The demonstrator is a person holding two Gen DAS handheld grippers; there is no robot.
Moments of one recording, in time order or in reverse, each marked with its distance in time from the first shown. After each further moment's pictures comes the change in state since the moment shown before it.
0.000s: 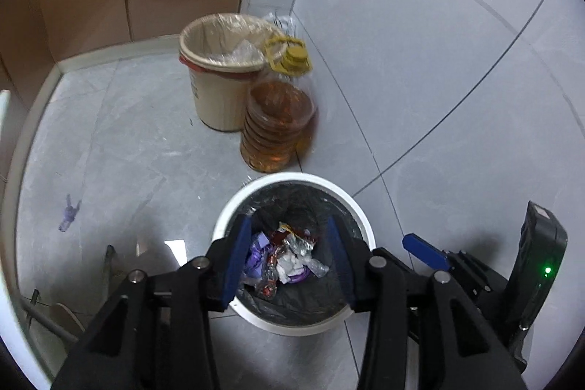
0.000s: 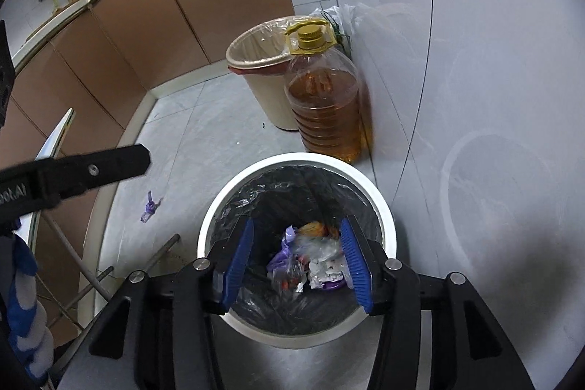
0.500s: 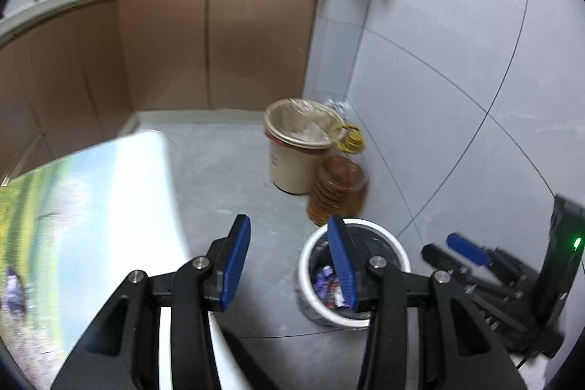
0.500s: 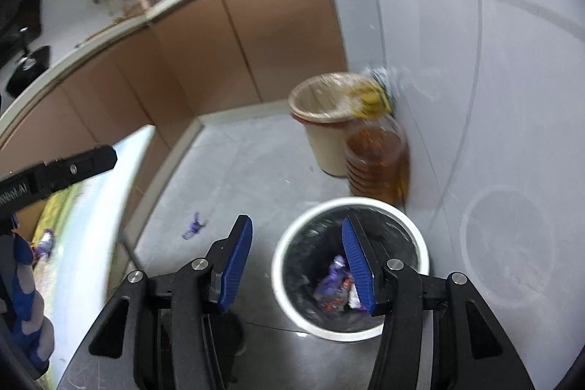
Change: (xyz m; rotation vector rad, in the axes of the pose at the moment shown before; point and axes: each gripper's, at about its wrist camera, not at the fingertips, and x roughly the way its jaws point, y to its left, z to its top) left arm -0.181 0.049 -0.052 -0.038 -0.308 0.200; right arm -0.114 0.088 -0.007 -0.130 -0.191 0.118
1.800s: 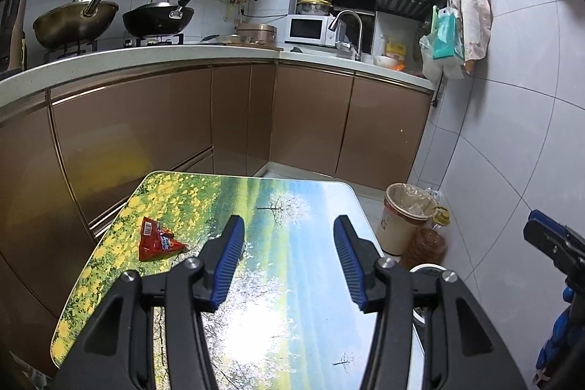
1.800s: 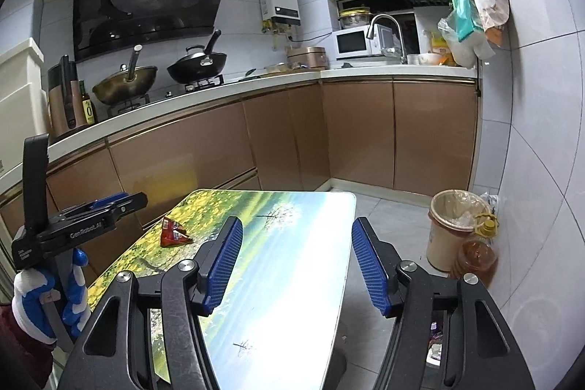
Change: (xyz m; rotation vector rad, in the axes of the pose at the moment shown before) left arm -0.292 0.147 -0.106 -0.237 -0.314 0.343; right arm -0.214 0.201 -0.028 -0.349 -0.245 0.359
